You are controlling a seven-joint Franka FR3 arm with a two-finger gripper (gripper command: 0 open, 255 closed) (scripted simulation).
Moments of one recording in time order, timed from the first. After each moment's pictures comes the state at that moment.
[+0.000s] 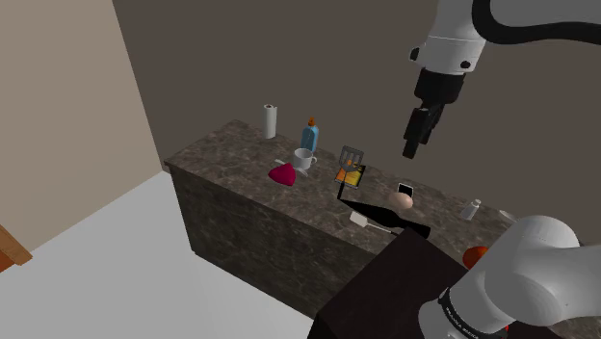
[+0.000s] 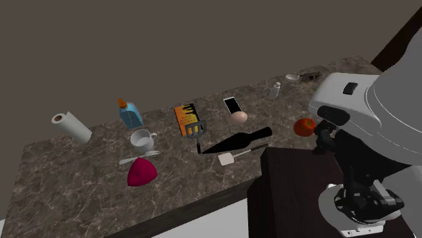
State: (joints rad) arm -0.02 -0.79 0.05 -2.32 0.05 1.44 -0.13
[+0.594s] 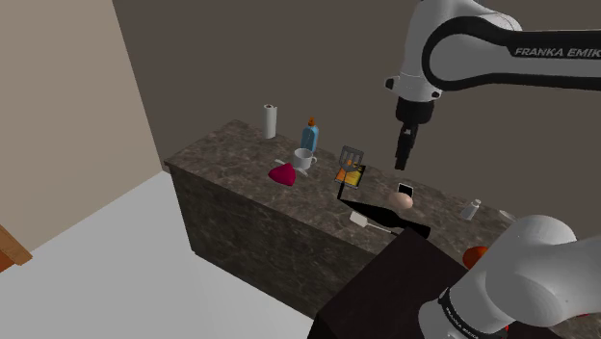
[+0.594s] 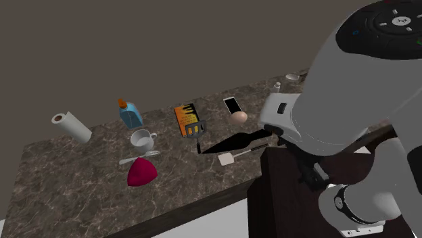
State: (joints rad) arm 0.00 -0.66 -0.02 -2.42 -0.10 1.61 -0.38
